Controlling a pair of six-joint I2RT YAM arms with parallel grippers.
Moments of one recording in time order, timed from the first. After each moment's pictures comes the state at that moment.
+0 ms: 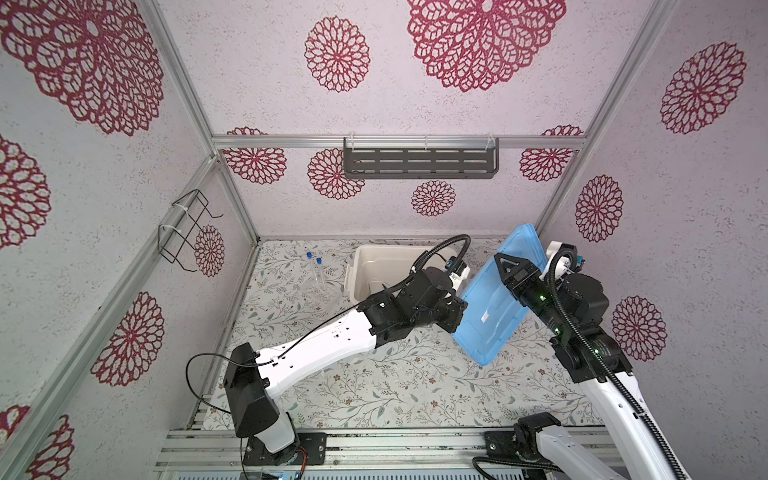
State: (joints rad) left arm -1.03 1.62 1.57 -0.44 -0.06 -0.33; right arm 0.26 0.82 1.01 -0.27 -0.13 0.96
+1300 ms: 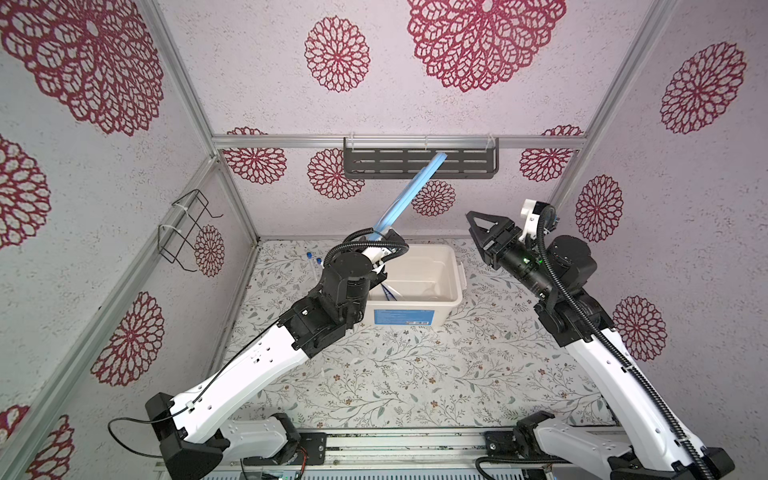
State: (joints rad) left arm -0.86 1.26 1.34 -0.24 -0.77 0.65; right arm 0.41 1.09 1.27 -0.06 -0.25 1.14
